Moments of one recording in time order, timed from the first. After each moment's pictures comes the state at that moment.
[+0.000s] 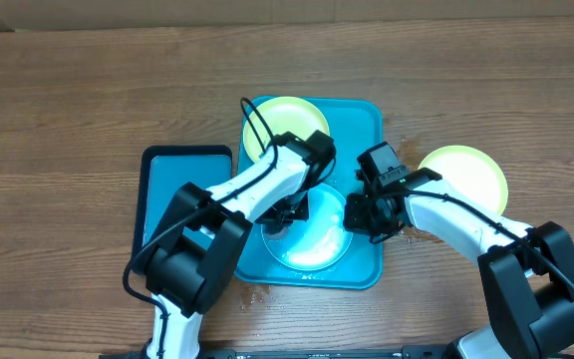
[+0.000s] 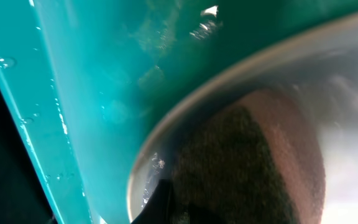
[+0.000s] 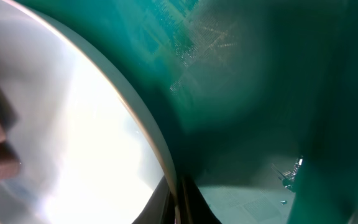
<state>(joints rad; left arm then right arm) -0.61 2.06 1.41 -1.12 -0.16 -0.68 0.43 1.71 0.91 -0.59 -0.28 0.55</state>
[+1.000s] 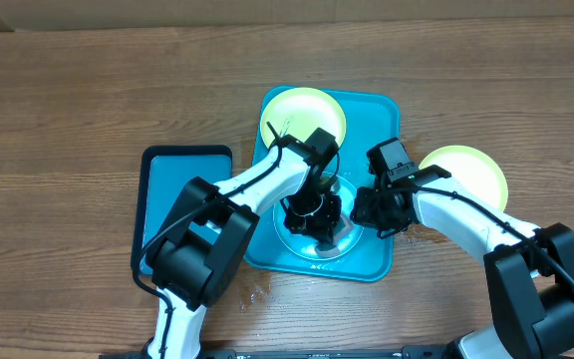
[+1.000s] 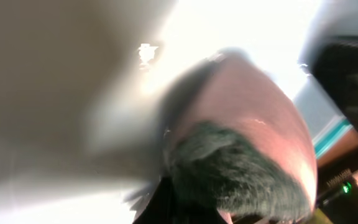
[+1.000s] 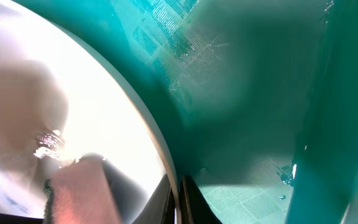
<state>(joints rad) -0.62 2.10 1.40 -1.00 0.50 -0.46 0.39 1.70 0.91 -0.59 -0.21 0.57</state>
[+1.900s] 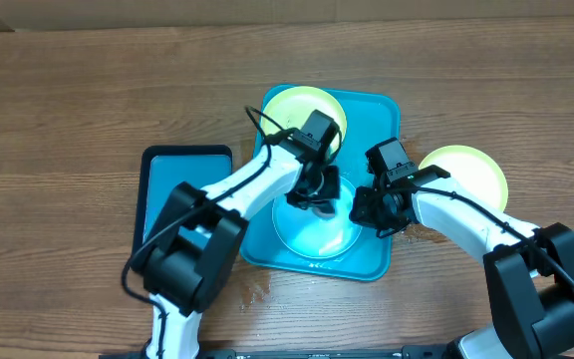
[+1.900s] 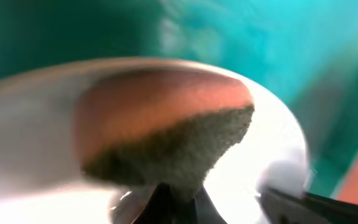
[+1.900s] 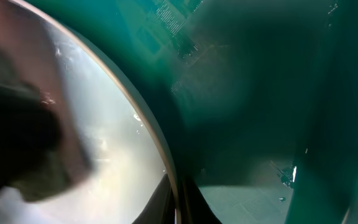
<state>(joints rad) -0.61 2.05 1.38 -0.68 0.31 -0.62 0.39 1.70 0.91 -0.58 -0.21 0.58</state>
